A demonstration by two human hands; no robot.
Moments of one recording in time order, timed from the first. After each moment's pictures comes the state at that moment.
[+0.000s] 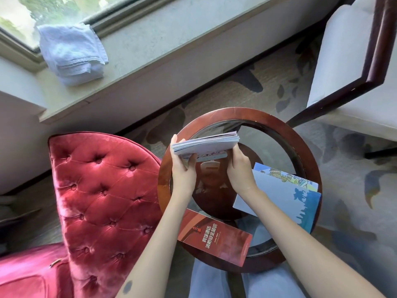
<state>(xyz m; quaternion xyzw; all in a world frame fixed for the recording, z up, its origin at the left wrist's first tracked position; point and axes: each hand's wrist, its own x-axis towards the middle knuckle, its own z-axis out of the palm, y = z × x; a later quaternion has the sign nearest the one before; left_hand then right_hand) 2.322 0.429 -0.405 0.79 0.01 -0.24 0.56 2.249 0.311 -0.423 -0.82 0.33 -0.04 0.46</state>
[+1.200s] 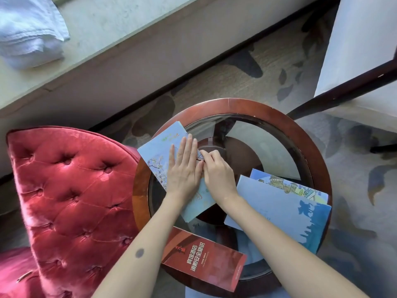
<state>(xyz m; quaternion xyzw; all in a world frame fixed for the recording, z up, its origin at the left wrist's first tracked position) 2.325 0.404 -0.521 0.92 -0.38 -0.10 0.02 2.263 0.316 -0.507 -0.91 0.25 0.01 0.32</state>
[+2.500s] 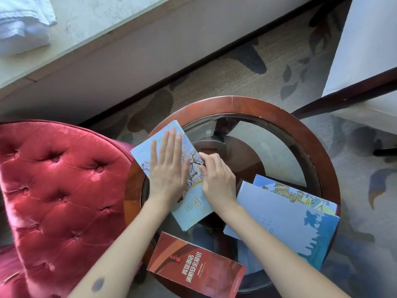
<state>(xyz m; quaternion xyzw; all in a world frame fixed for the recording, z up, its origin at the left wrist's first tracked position) 2.348 0.418 -0.521 0.93 -0.35 -0.02 0.11 2.262 0.318 -0.520 -0.93 0.24 -0.04 0.28</state>
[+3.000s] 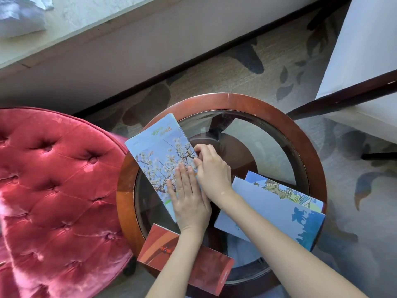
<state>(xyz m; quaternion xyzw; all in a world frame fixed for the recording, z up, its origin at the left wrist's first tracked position) 2.229 0.403 -0.540 0.98 -0.18 -0.09 0.06 2.274 0.303 -0.505 -0.88 0.28 0.10 0.38</state>
